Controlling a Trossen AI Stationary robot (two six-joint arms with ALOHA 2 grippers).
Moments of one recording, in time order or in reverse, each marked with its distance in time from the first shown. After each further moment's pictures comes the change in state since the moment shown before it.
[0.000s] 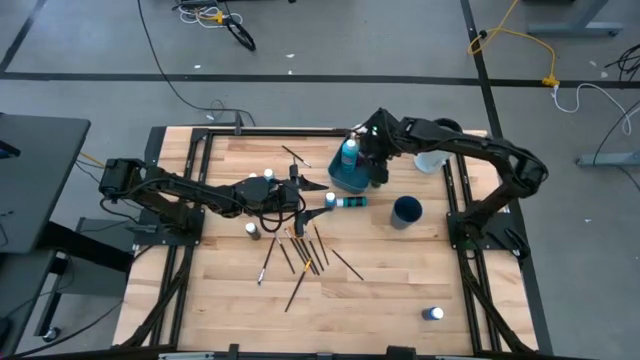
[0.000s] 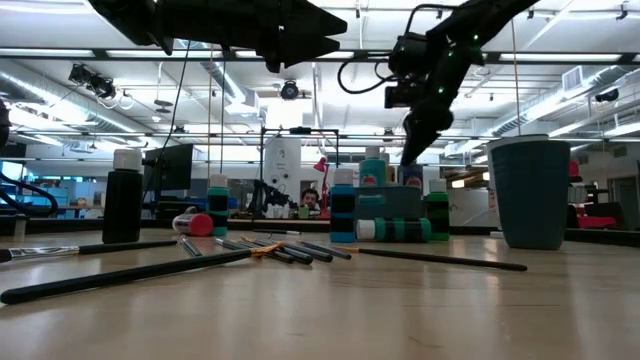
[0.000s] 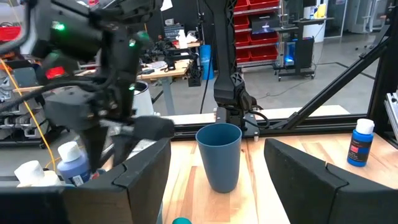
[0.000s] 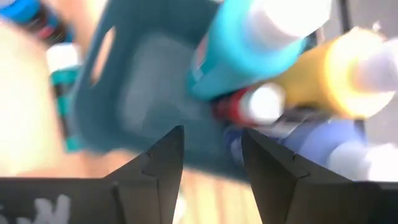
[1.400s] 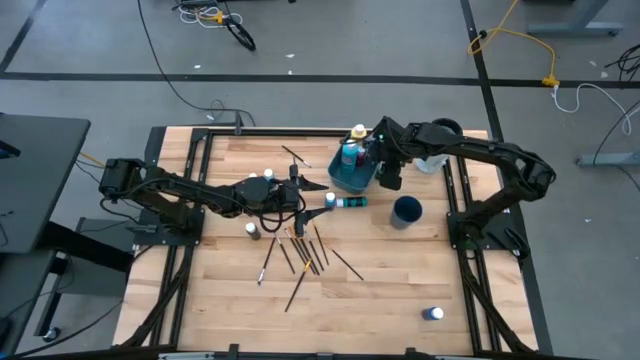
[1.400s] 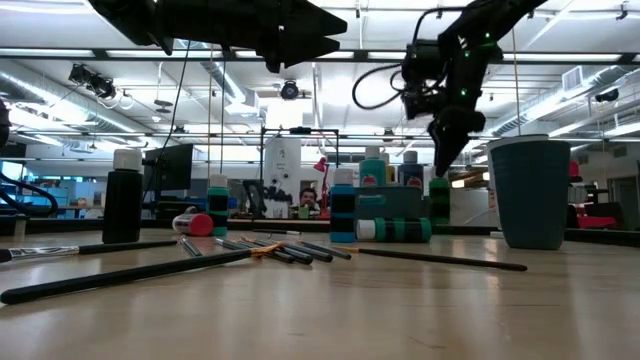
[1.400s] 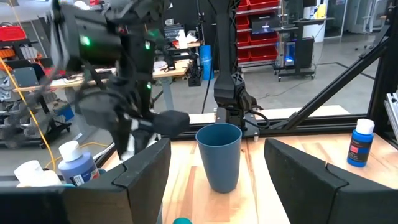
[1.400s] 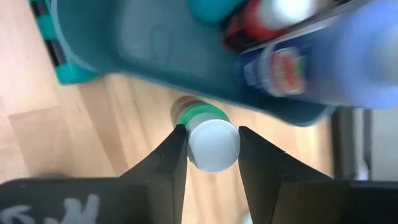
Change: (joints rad) left arm 0.000 0.000 0.000 0.000 0.000 0.000; right arm -0.006 -0.058 -0.058 -0.139 0.094 0.043
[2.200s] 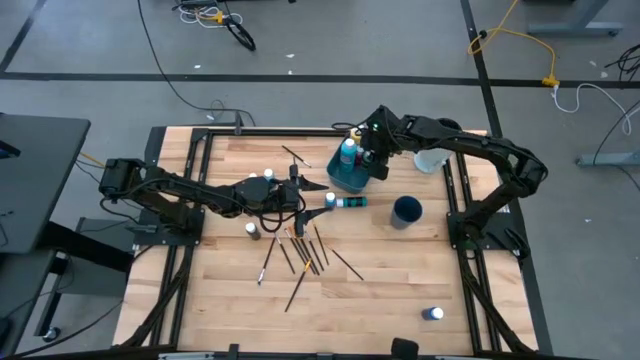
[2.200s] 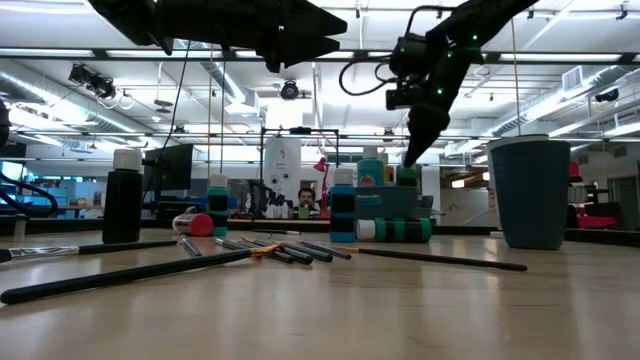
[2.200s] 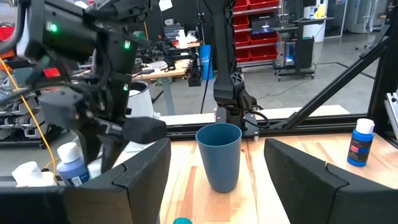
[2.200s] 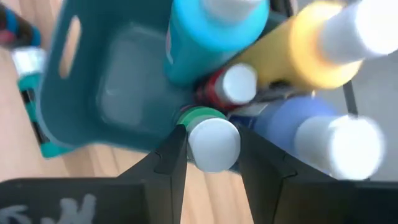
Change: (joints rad) left arm 0.000 0.000 0.000 -0.001 0.000 0.000; right arm -0.019 0.075 0.074 0.136 -0.030 0.015
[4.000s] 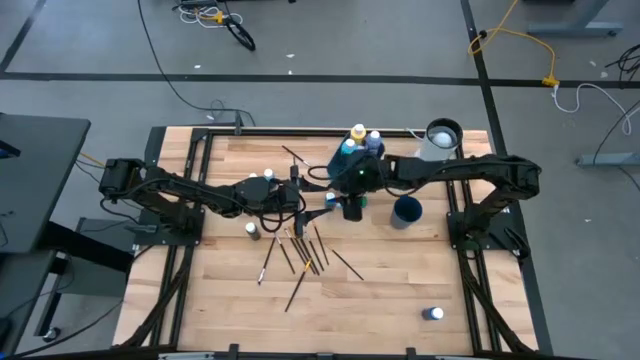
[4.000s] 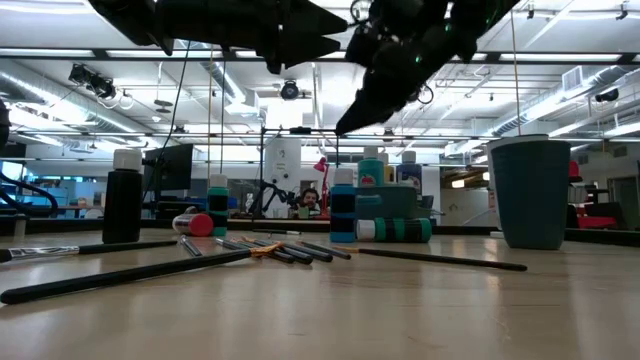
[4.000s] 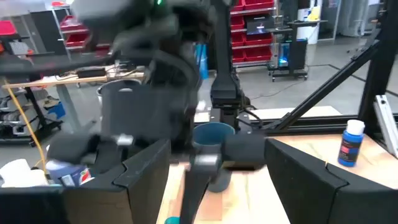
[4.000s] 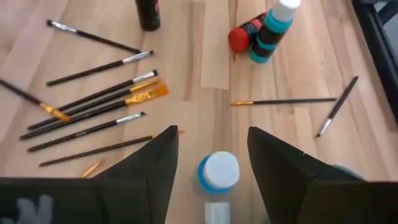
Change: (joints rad) left arm 0.000 0.000 0.000 -0.004 0.026 -0.024; right arm 0.377 0.023 -0.131 0.536 -0.180 0.156
